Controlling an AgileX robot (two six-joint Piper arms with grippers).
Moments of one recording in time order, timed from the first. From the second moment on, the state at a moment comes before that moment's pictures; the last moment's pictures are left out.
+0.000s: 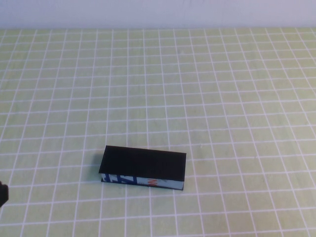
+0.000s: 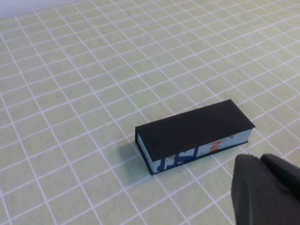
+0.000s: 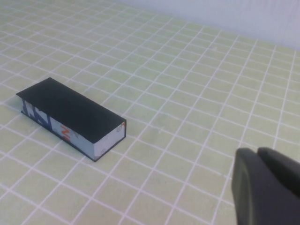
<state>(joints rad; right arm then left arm) 0.48 0.21 -0.32 0.10 0.44 -0.14 -0.57 0.35 -0.65 -0.04 0.80 -0.01</state>
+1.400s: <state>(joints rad) 0.48 0.17 -0.31 0.11 0.43 -0.14 -0.20 0.14 -0.22 -0.08 0.16 -0.01</state>
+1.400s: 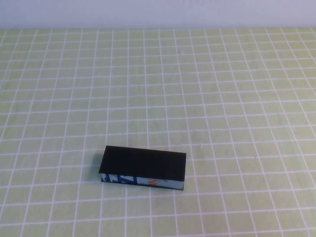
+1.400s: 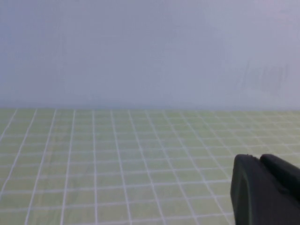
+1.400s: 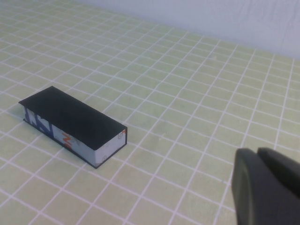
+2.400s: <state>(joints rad) 0.48 0.17 -0.31 0.11 0.43 -0.14 -0.14 -0.01 0.02 -0.04 0.36 -0.01</state>
